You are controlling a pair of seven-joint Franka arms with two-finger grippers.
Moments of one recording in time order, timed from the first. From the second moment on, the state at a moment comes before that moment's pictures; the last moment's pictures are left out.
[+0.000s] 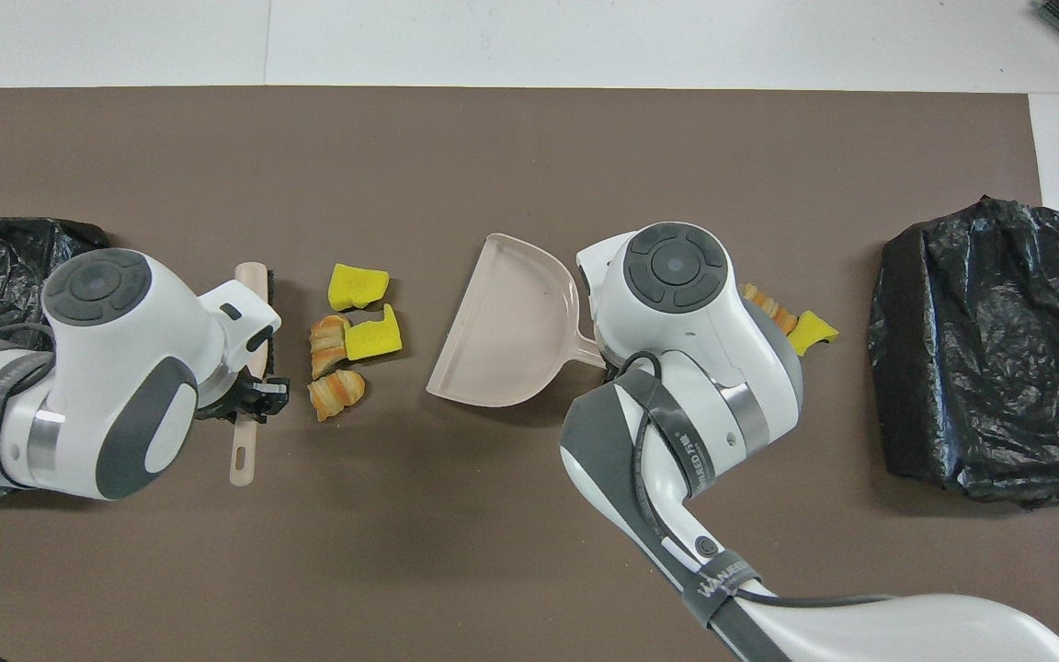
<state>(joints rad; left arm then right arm) -0.19 0.03 -0.04 -2.13 0.03 1.93 -0.30 0.38 0.28 0.10 -1.79 -0.04 1.95 -0.71</state>
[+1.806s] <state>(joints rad) -0.59 0.00 -0.04 -2.10 -0.28 1.89 -0.47 0.37 0.30 0.10 -1.81 -0.13 2.01 -0.88</state>
